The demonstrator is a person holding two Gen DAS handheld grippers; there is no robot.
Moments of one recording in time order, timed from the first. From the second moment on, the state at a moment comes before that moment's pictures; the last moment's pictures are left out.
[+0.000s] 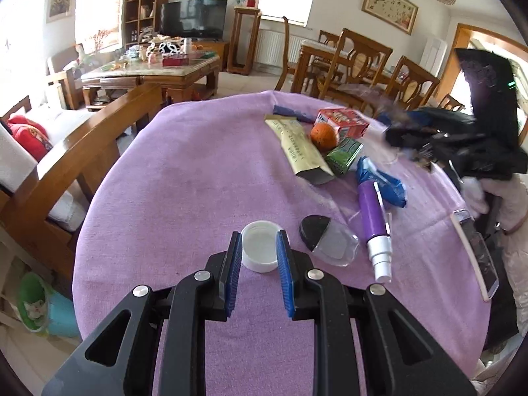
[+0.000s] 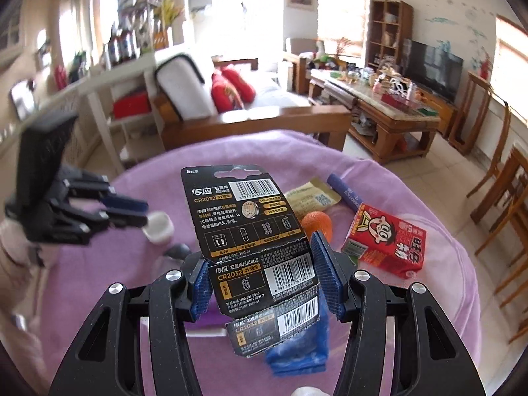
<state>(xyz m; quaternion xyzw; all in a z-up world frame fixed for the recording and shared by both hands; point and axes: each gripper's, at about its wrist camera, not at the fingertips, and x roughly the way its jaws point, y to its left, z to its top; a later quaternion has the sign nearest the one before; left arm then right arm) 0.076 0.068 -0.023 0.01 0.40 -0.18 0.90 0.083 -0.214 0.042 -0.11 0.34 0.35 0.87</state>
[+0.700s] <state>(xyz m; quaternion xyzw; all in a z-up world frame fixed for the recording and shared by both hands) 0.076 0.034 -0.024 0.05 0.41 -0.14 0.90 -0.034 -0.304 0.103 0.02 0.27 0.32 0.91</state>
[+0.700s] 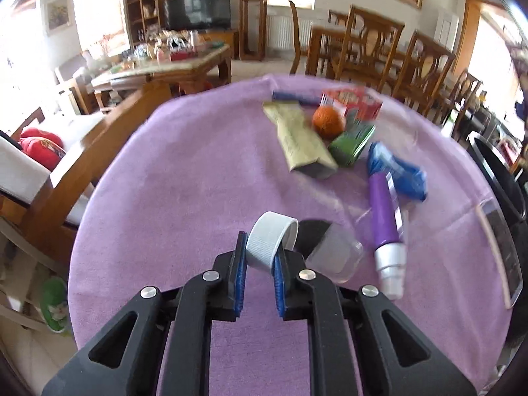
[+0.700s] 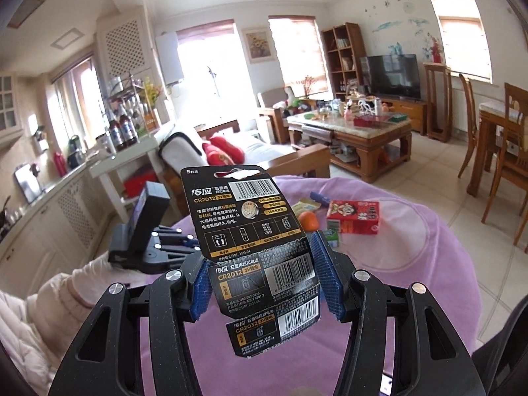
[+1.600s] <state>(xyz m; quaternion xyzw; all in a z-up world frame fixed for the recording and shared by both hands) 0.038 -0.301 0.043 0.06 0.34 -0.42 0.84 -0.150 -0.618 0.041 0.21 0.21 0.06 0.95</state>
